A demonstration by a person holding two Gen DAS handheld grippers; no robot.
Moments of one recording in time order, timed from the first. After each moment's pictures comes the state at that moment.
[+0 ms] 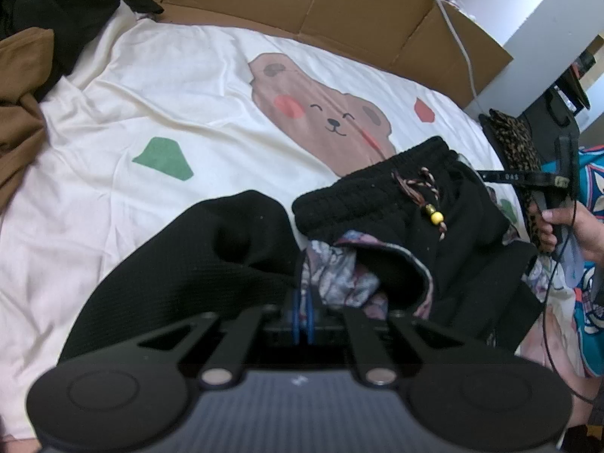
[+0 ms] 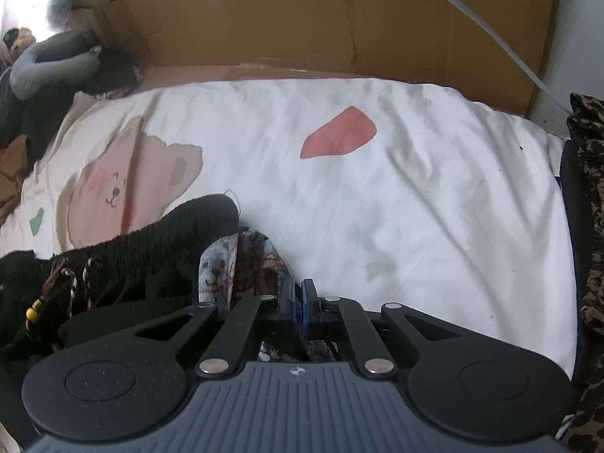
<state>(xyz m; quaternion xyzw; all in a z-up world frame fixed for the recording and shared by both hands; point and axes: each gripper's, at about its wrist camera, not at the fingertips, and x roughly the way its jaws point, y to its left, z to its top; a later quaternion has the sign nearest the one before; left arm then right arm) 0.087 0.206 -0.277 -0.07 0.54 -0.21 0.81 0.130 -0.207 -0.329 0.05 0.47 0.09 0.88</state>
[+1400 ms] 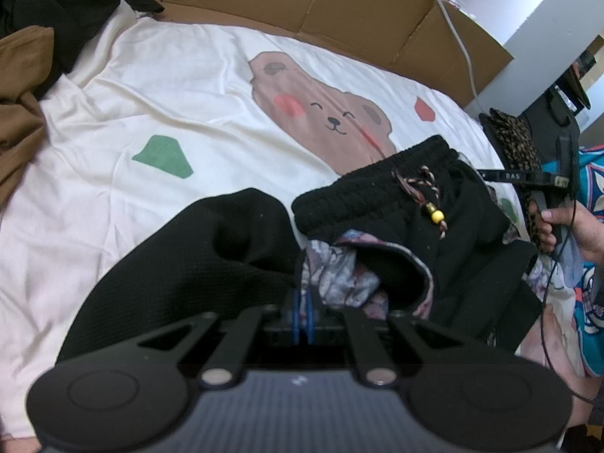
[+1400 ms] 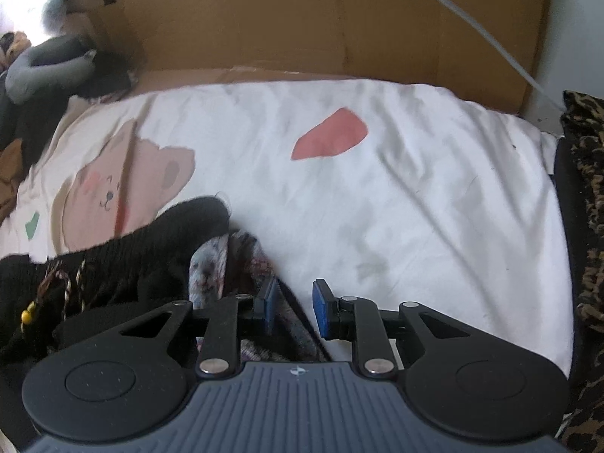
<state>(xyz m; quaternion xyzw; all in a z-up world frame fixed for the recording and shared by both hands) 0.085 0.205 -0.279 -0.08 0.53 -0.21 0.82 0.128 -0.211 -0.331 0.06 0.47 0.08 0.88</state>
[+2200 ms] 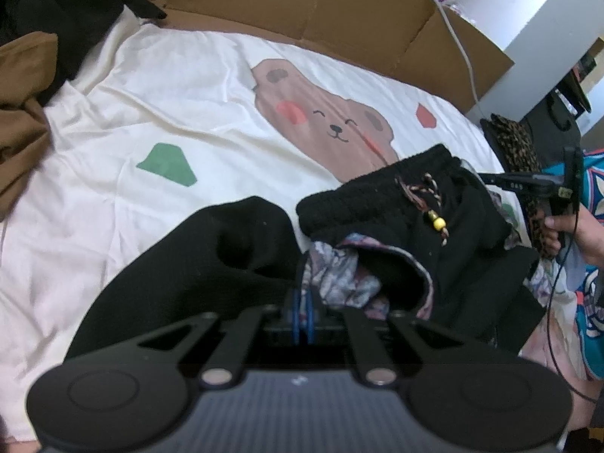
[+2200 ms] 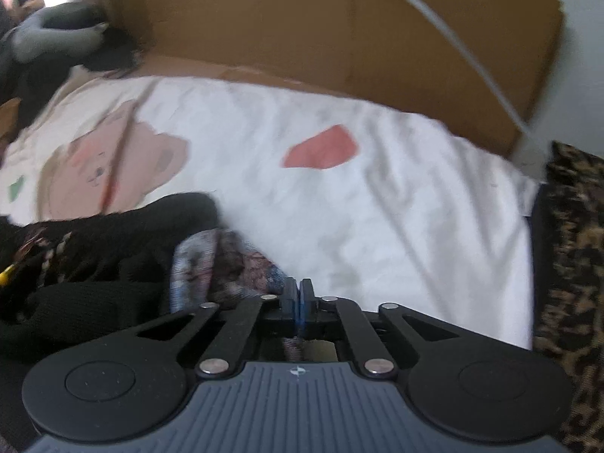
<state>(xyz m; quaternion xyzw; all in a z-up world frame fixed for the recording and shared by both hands) 0.087 0.208 -0.277 -0.08 0.52 -0.20 0.82 0.123 -0.213 -0.324 -0.02 0.46 0.05 0.89</state>
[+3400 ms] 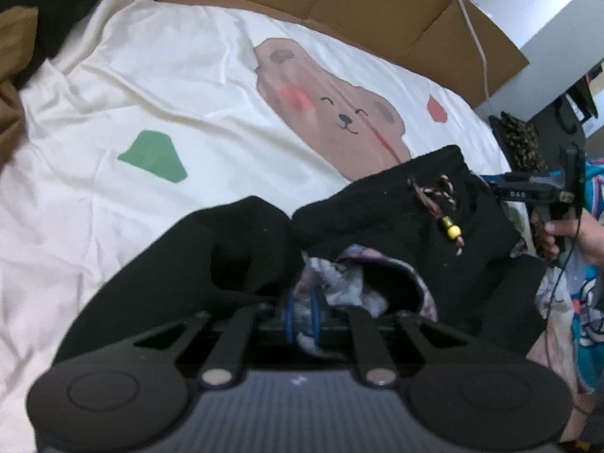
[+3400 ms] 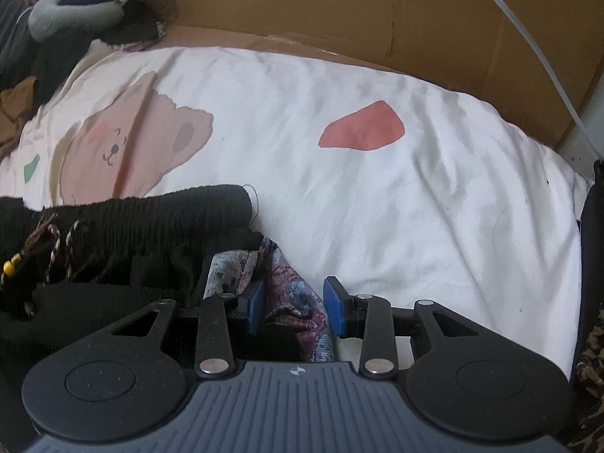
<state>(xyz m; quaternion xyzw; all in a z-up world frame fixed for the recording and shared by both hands) 0.114 0.200 -0.299 -0.08 0.55 -0.21 0.80 0.145 -0.199 -0.340 -0.03 0.49 0.12 0.86</state>
